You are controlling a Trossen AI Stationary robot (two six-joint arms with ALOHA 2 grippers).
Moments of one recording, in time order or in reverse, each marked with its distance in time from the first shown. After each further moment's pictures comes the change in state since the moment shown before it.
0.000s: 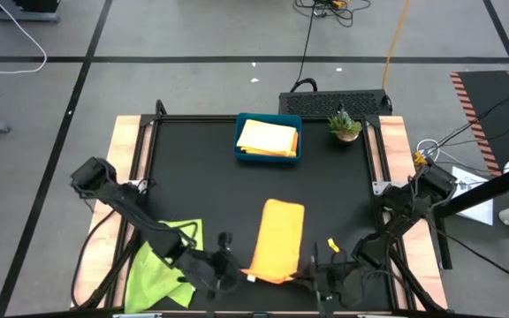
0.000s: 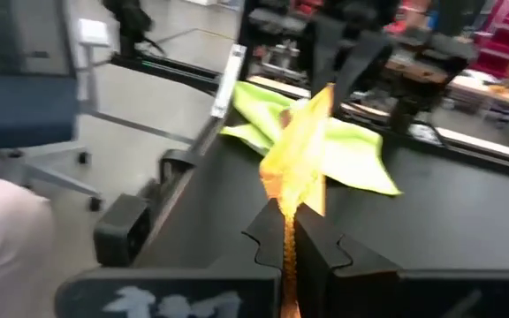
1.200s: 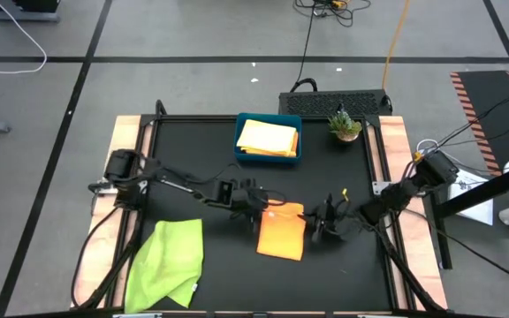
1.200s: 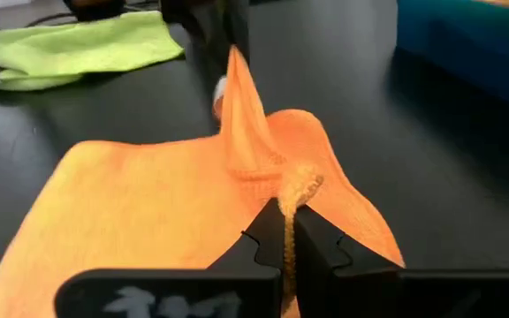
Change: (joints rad) left arm 0.565 0.191 0.030 -0.098 0.299 0.204; right arm -0.328 -0.111 -0.588 0.262 0.014 0.506
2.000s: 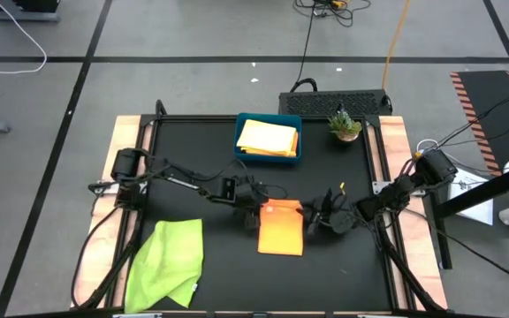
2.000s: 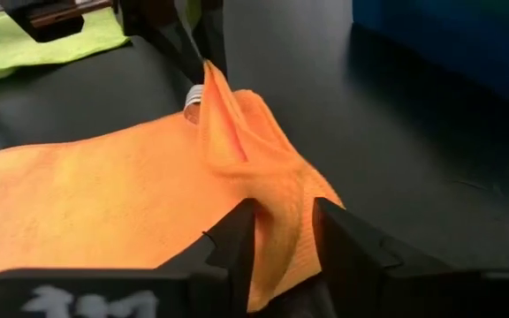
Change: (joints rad) left arm 0.049 0.056 -0.001 0.004 -0.003 -0.026; right arm -0.109 0.000 0.000 -0.055 -0.043 0.040
